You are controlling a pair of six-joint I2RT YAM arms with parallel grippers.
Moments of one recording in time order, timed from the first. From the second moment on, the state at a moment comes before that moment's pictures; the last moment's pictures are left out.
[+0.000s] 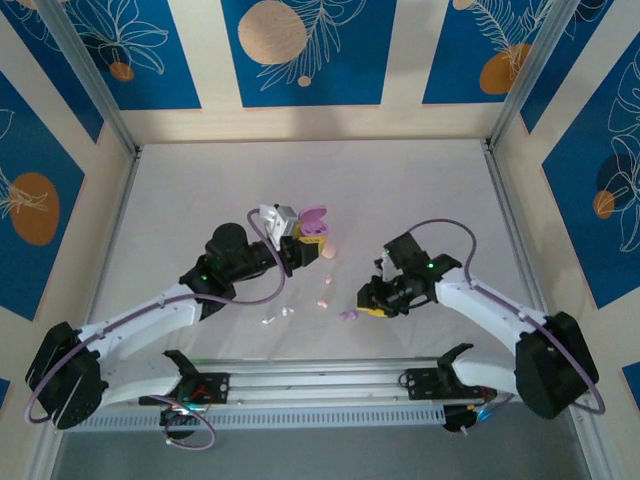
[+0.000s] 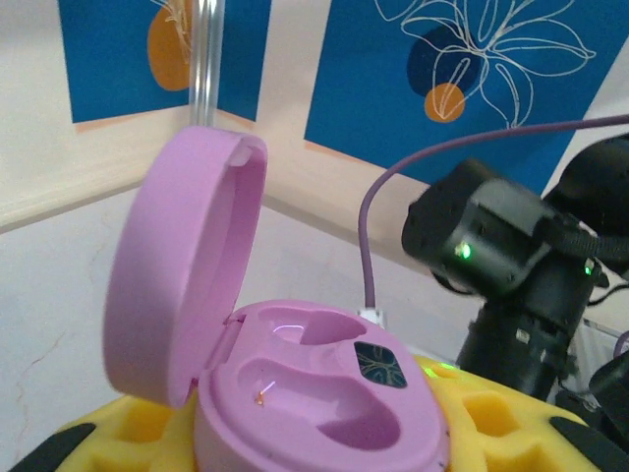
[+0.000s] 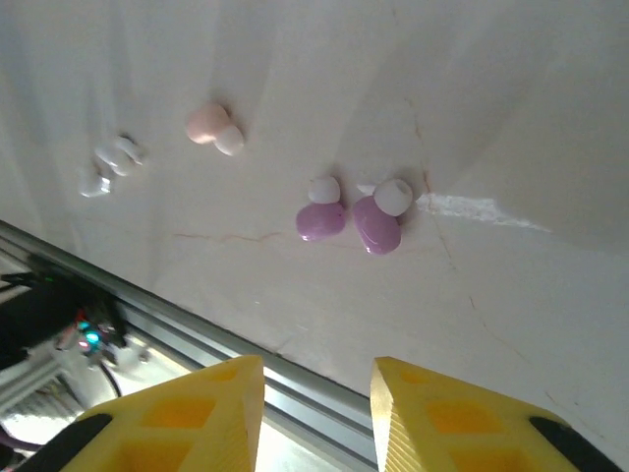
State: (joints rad) left arm -0.75 1.12 0.68 0.41 0.32 -0.18; right arm 0.55 1.21 0.67 -0.71 -0.52 0.72
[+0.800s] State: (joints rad) left arm -0.75 0.99 0.67 0.37 0.22 -0.15; right arm 0.66 1.71 0.99 -0.68 -0.47 0.39
